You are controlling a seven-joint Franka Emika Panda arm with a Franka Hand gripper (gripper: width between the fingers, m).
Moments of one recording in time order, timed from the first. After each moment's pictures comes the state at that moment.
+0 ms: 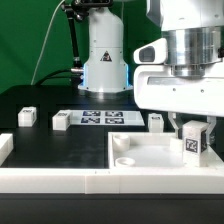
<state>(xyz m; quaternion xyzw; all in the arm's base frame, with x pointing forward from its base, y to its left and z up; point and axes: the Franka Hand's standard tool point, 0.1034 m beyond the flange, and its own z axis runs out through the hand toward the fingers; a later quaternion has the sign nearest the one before) 0.626 0.113 0.067 -0.91 0.40 -0.02 0.06</state>
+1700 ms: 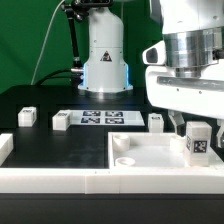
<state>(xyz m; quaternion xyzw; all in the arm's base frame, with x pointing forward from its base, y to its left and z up) 0.622 0.123 0.066 -0.91 0.41 0.00 0.07</state>
